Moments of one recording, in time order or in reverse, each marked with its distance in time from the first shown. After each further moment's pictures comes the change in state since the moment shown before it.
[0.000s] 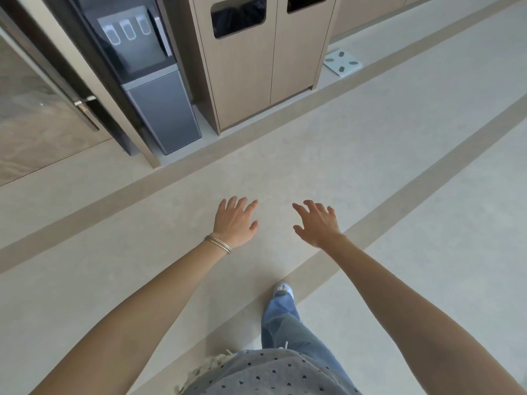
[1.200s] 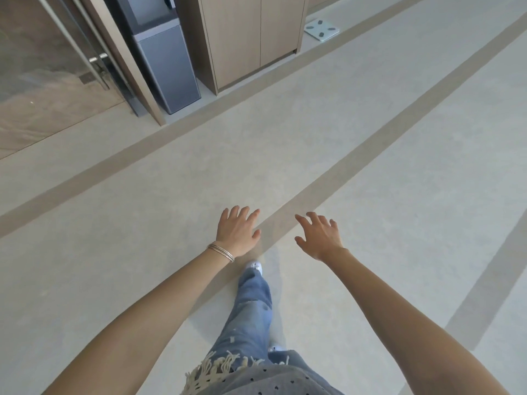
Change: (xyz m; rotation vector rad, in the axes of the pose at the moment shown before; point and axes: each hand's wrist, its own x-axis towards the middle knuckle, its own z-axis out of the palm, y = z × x) left_hand -0.443 0.035 0.137 0.027 -0.048 0.101; right_hand -0.426 -0.158 0.194 0.066 -0.039 0.121
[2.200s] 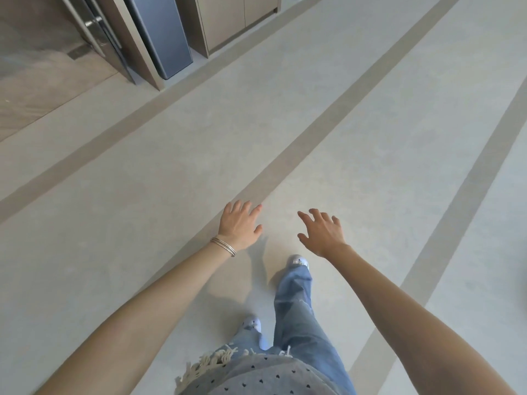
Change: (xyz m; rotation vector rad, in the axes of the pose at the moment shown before) left_hand -0.348 -0.051 0.111 0.091 -0.019 0.170; right_hand -0.315 -0.186 0.162 0.025 -0.025 0.116
